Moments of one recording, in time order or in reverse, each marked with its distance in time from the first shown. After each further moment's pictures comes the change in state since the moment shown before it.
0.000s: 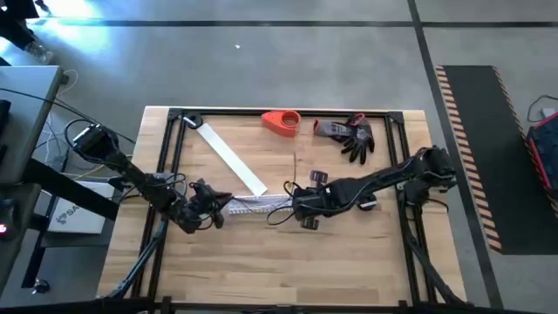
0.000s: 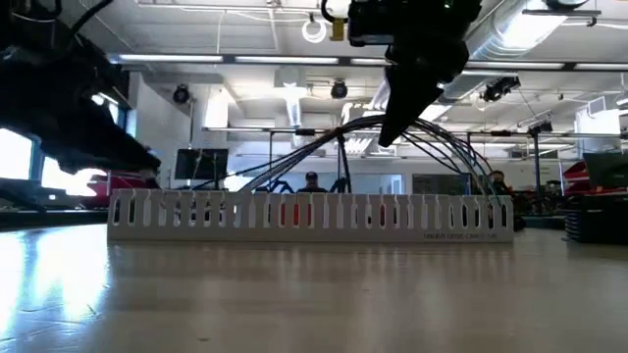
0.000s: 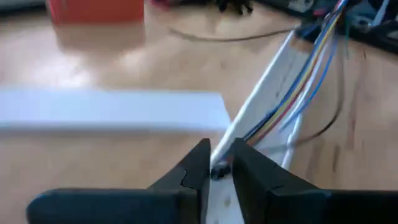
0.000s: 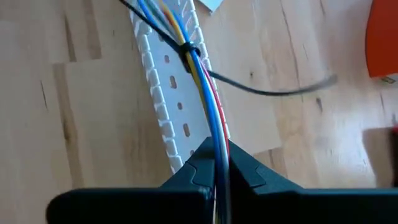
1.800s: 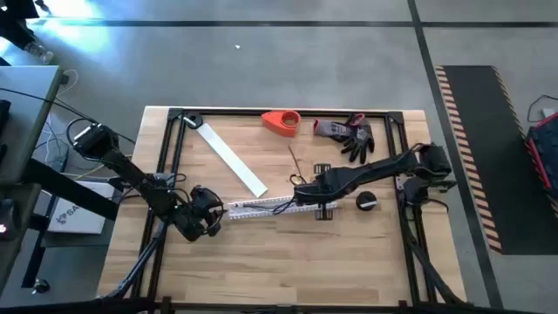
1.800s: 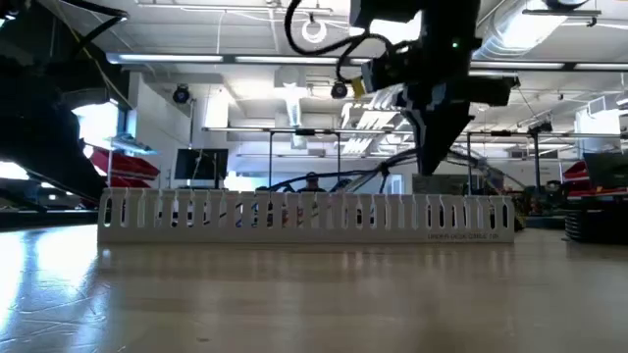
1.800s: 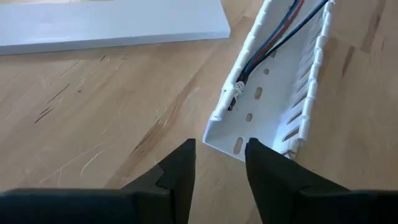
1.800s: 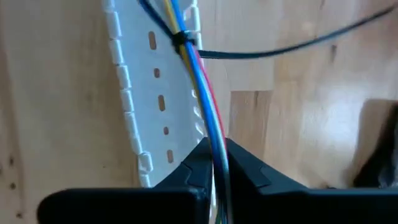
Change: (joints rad) left arm -0.047 0.000 0.172 -0.460 0.216 -0.140; right arm -0.110 0.055 0.000 -0.193 -0.115 -0.259
